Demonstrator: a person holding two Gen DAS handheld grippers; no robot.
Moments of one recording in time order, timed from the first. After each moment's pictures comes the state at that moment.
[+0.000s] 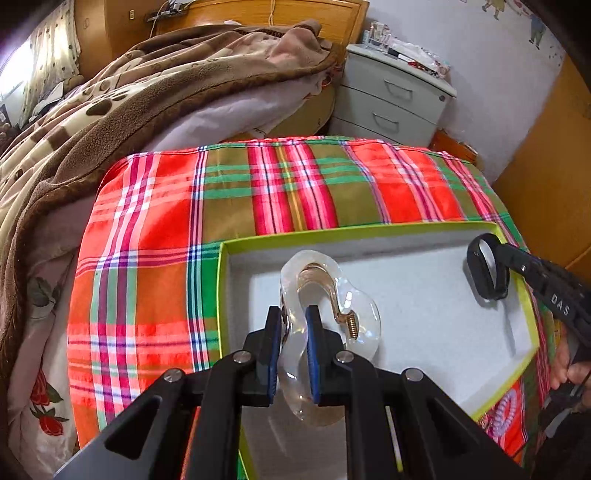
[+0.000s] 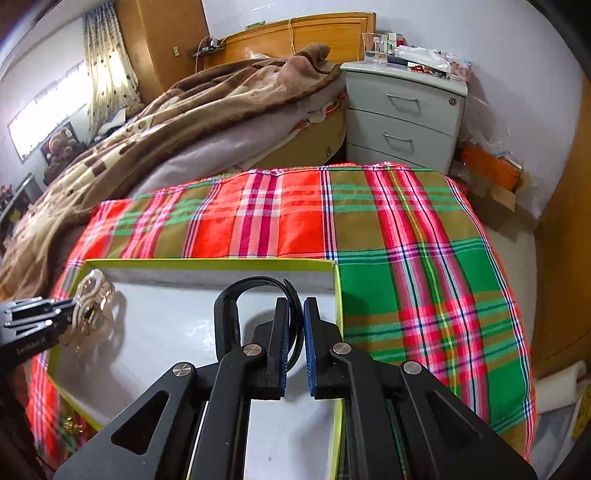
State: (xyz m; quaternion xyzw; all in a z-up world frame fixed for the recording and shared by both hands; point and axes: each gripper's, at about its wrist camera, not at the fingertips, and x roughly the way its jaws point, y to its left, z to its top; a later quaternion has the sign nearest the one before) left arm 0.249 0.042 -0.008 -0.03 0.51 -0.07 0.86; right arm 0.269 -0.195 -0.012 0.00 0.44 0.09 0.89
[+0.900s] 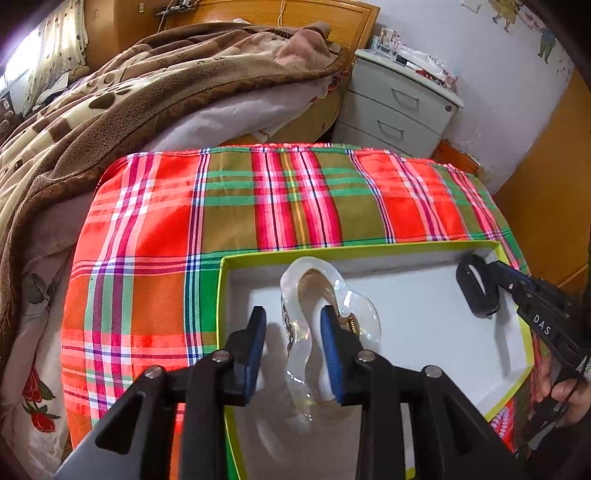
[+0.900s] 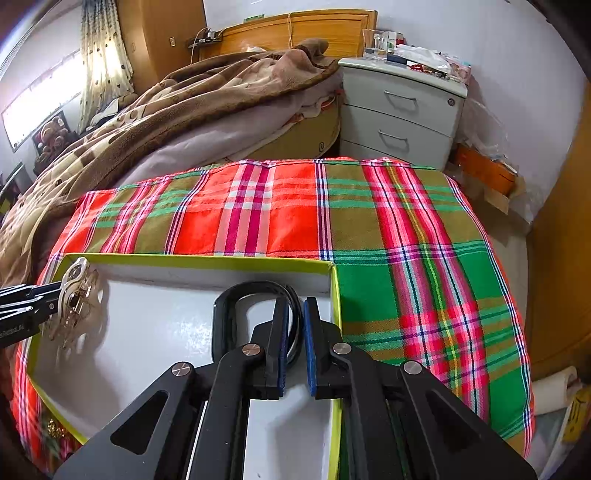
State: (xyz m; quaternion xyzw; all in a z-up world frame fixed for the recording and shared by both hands) left arm 0.255 0.047 -0.004 -0.05 0.50 -0.07 0.86; right arm 0.275 -0.194 -0.020 -0.01 0.44 0.07 0.90
